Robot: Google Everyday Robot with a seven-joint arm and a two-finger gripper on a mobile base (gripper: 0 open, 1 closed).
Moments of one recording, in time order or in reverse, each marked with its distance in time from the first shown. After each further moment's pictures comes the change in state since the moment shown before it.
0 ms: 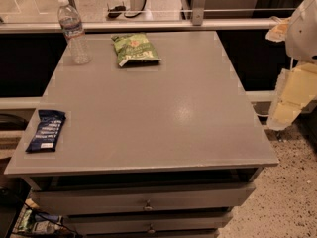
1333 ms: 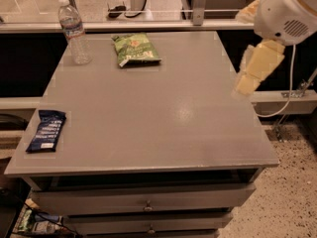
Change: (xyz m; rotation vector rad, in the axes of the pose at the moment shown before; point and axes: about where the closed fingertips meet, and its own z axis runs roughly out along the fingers) arm -0.057 -0.046 0.016 0.022 -0.206 -0.032
